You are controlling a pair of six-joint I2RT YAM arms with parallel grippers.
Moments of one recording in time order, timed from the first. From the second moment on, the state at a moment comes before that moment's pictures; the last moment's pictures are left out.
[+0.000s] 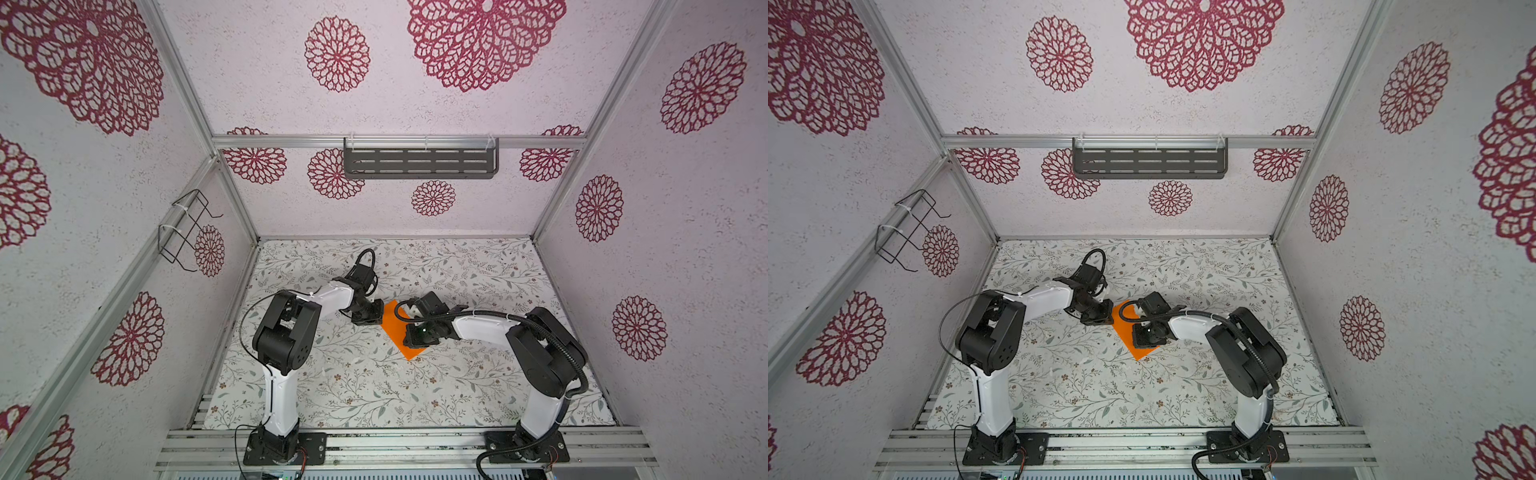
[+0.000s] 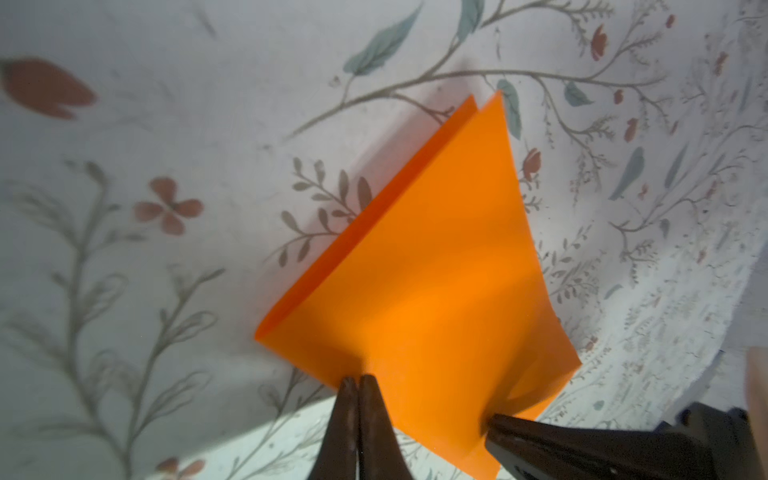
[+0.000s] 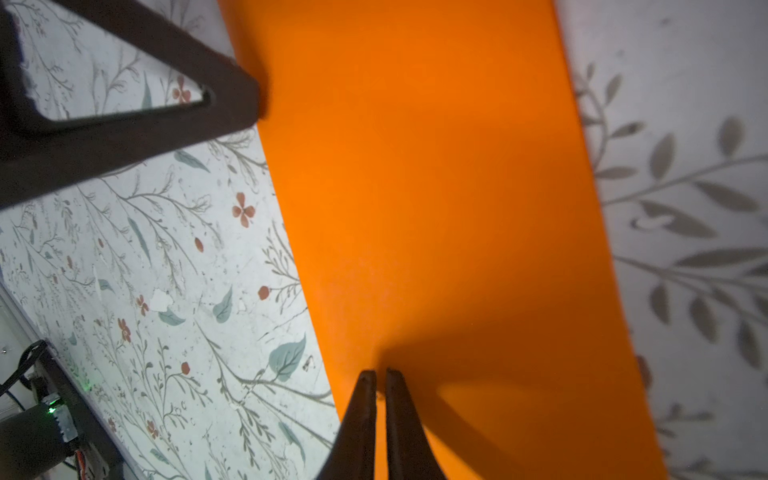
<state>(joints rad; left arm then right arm) -0.44 2.03 1.34 -0.59 0.32 -0.41 0.70 1.82 1.02 -0.29 -0.32 0.52</state>
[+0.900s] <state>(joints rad) -0.47 2.14 1.55 -0.76 0.09 -0.37 0.70 1.82 1.02 -0.29 -0.32 0.54</state>
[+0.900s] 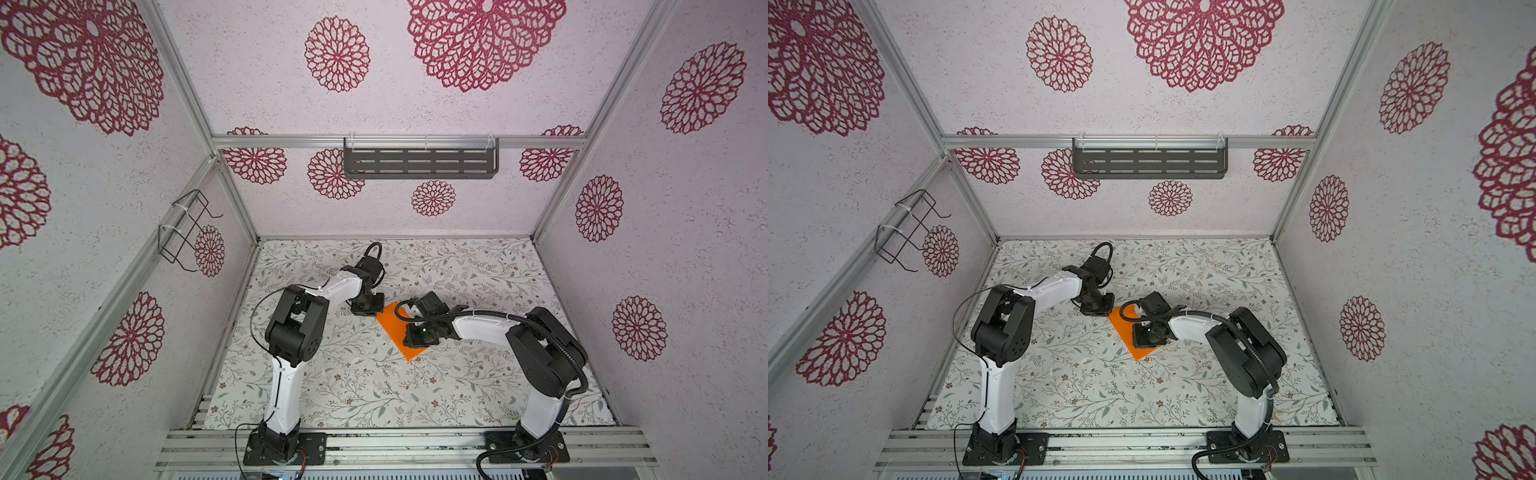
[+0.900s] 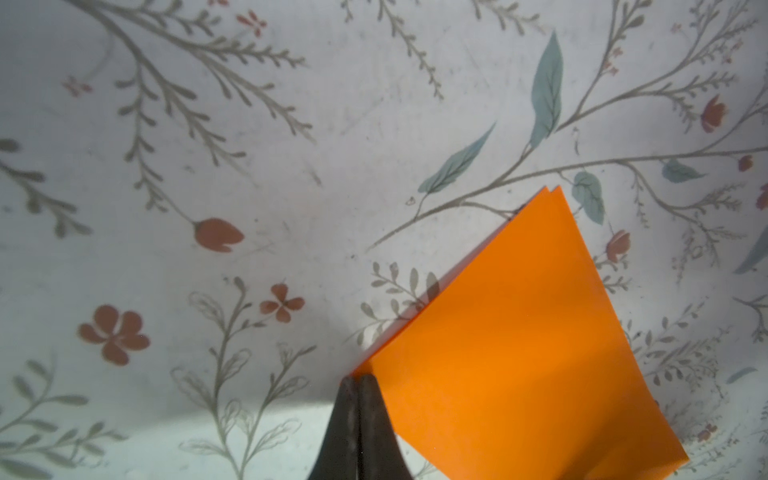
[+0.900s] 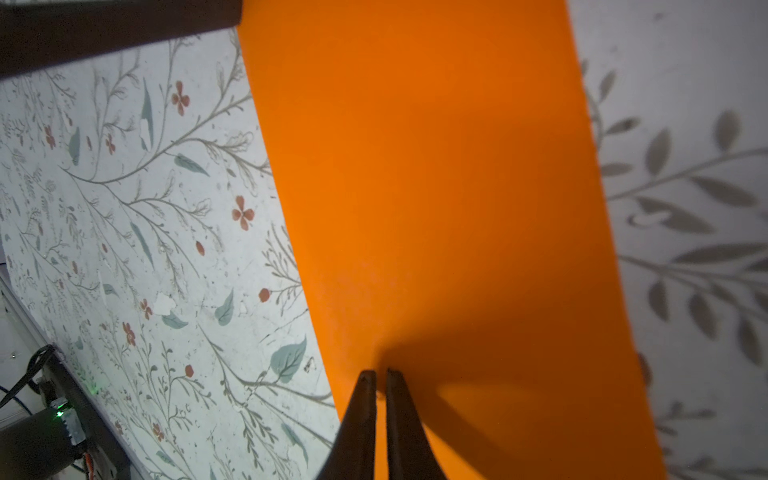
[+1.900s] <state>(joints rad) -0.47 1.87 1.25 -0.53 0.19 -0.77 0.50 1.72 0.87 -0.15 -0.35 0.62</state>
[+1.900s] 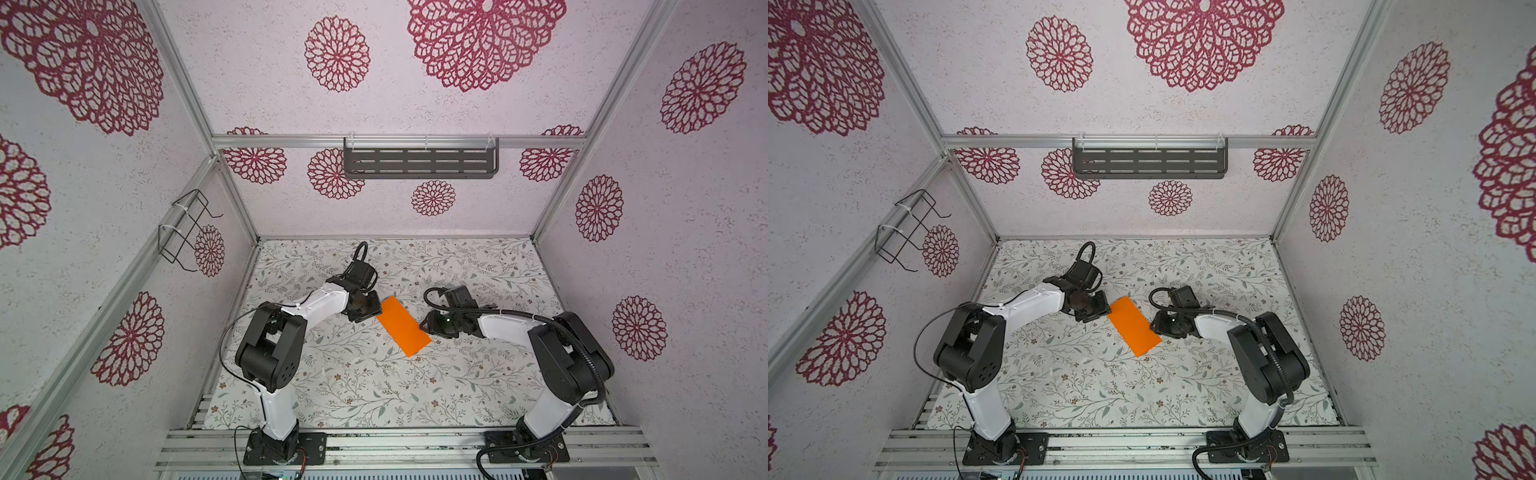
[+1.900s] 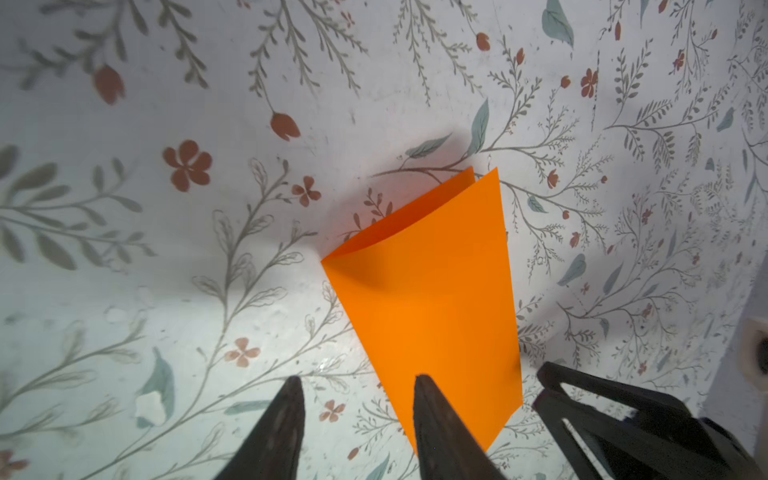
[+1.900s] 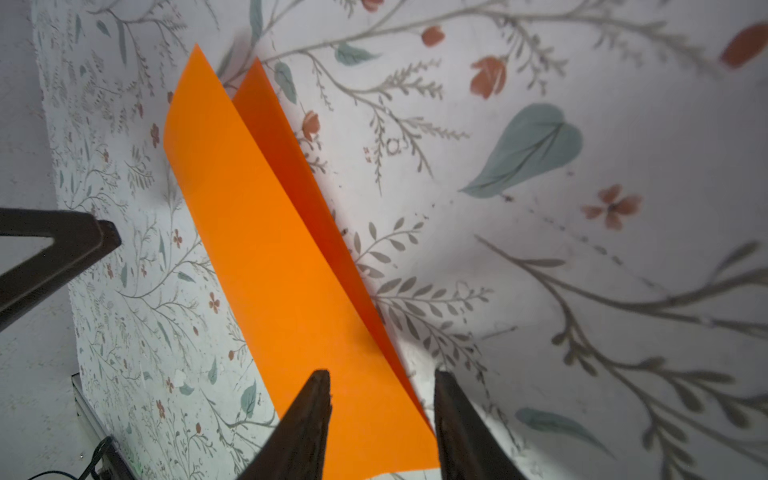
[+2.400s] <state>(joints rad) -0.45 1.99 1.29 -0.46 0.29 -0.81 0.51 1.72 0.77 -0.01 -0.61 0.72</state>
